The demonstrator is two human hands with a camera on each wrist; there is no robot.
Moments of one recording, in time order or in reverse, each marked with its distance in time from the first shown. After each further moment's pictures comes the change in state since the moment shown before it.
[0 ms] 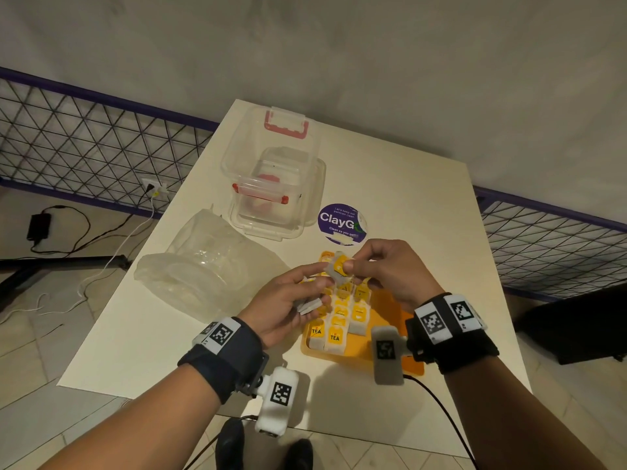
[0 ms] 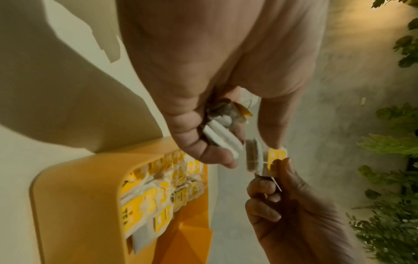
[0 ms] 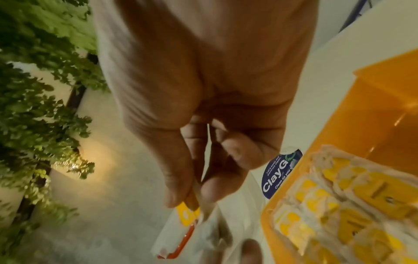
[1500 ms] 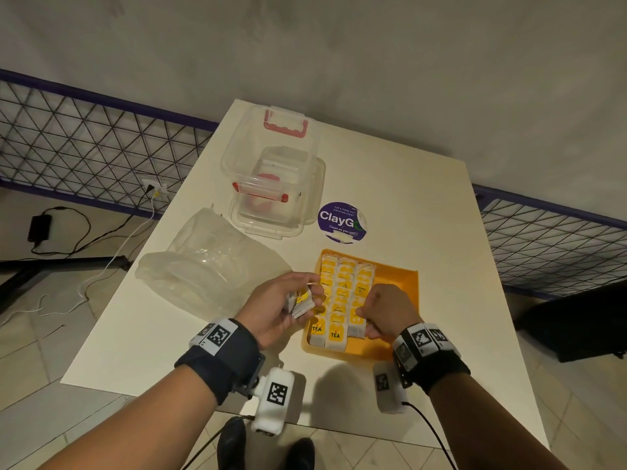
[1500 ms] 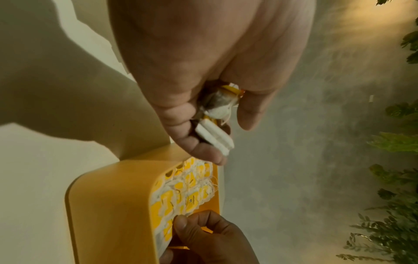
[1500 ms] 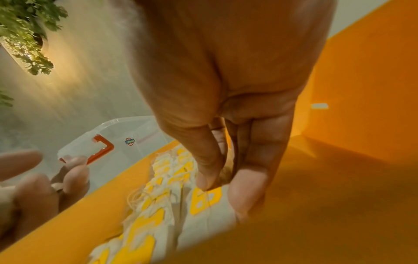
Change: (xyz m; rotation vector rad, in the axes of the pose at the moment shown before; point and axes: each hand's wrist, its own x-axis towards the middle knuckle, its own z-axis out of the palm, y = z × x) left_hand -0.002 -0.005 -0.012 -0.044 0.121 -0.072; right_hand 0.000 0.086 0.016 -0.330 0.075 0.387
